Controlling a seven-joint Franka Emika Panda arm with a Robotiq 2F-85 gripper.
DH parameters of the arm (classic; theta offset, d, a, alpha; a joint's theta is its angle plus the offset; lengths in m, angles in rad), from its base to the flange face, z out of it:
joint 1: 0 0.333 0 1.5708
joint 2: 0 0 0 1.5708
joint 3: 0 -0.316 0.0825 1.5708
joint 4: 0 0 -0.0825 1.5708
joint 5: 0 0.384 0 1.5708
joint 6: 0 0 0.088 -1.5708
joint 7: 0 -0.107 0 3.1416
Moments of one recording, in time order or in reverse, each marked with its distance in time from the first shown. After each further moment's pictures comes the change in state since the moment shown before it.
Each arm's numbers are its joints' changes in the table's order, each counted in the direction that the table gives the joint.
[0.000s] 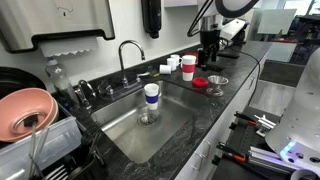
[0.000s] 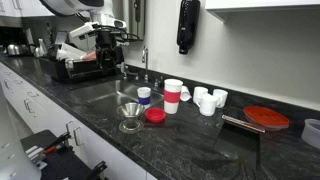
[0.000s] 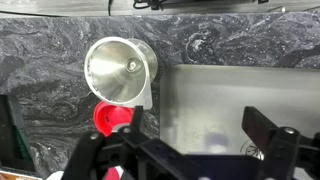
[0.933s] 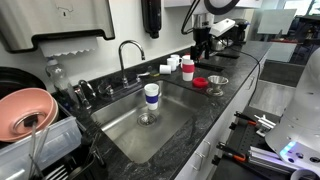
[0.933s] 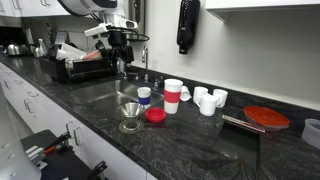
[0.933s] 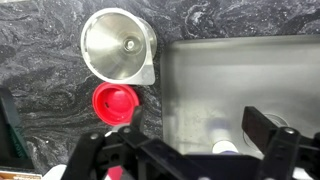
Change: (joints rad) arm 0.000 -0.125 0.064 -0.109 0.002 0.033 0.000
